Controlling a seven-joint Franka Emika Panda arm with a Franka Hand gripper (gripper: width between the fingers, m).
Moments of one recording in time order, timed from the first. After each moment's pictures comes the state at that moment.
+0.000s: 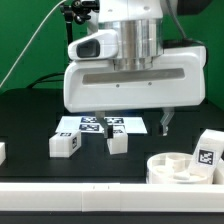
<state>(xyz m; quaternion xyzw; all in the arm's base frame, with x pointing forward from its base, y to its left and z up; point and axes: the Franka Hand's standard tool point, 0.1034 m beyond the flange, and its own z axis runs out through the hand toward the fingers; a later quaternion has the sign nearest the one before) 0.591 0.006 0.068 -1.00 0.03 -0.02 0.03</state>
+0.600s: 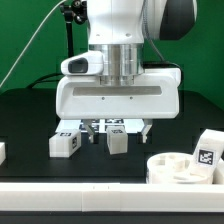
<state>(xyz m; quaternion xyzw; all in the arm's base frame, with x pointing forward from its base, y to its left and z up) 0.544 -0.010 0.040 -1.00 0.04 -0.02 0.02</state>
